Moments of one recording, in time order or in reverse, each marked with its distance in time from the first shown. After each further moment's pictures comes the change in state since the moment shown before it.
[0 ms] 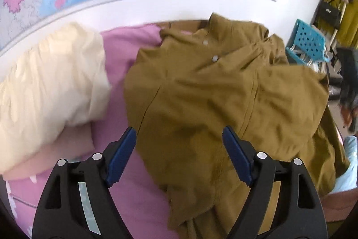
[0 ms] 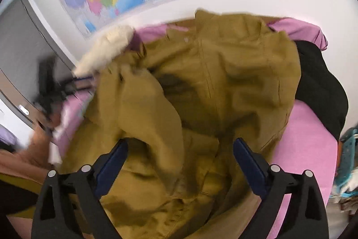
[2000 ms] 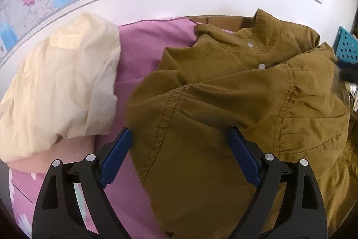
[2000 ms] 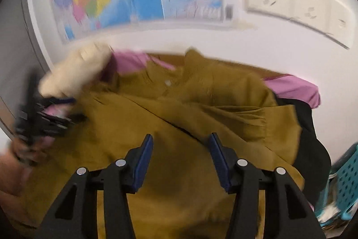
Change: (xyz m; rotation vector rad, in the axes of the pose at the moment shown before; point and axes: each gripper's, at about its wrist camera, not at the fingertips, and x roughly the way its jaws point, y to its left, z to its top) left arm 0.057 0.005 0.012 -0.119 0.007 0.255; right arm 0.058 0.017 0.099 -0.109 -0.135 -0.214
